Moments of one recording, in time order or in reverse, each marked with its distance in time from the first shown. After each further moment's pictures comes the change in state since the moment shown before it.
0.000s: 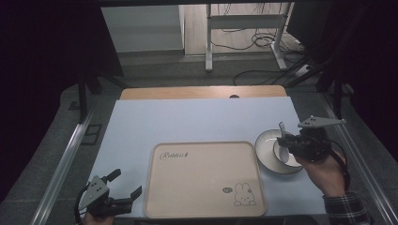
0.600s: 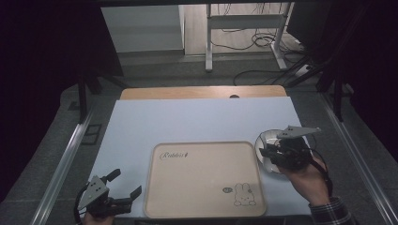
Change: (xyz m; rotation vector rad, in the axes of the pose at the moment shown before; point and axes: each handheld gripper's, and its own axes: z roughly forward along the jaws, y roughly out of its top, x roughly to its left) left arm 0.001 0.000 -0.001 -0.005 0.000 -0.006; right arm 0.042 -0.007 0.023 0.045 0.081 -0.070
